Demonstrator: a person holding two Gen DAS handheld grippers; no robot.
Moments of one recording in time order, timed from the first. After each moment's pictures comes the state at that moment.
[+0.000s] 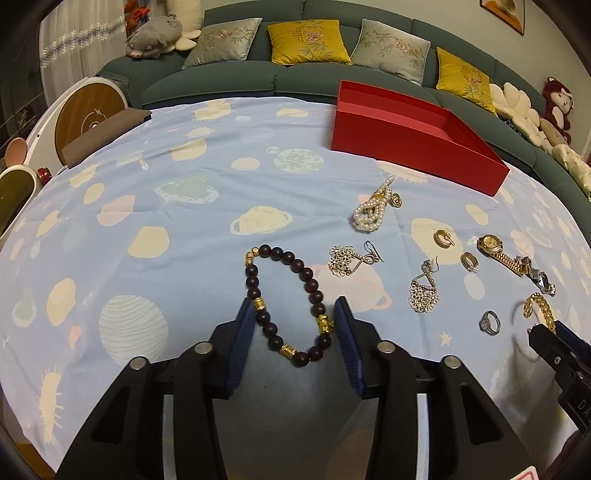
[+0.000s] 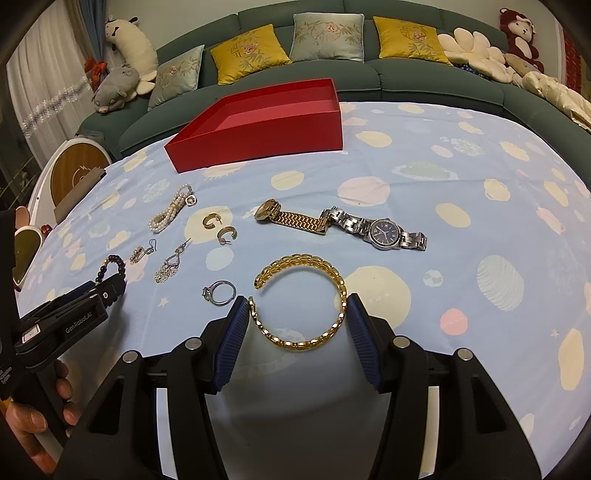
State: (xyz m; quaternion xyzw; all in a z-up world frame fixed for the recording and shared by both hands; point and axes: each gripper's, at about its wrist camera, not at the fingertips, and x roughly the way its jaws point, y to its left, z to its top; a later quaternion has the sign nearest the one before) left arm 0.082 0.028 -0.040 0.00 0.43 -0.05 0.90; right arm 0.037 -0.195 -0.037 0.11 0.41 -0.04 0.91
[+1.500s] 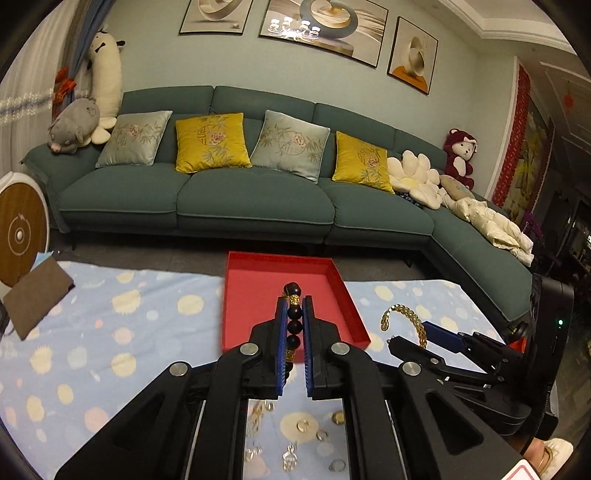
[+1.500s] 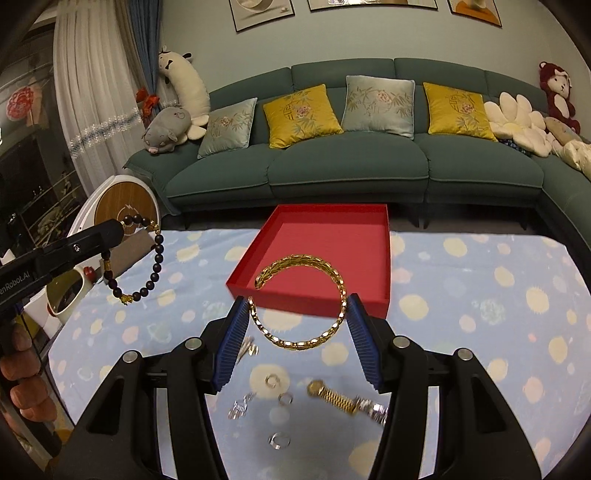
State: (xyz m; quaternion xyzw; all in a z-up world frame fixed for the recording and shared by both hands) left arm 0.154 -0.012 0.179 -0.03 0.28 -0.24 0.93; right arm 0.124 -0.203 0.116 0.08 0.31 0.05 0.95
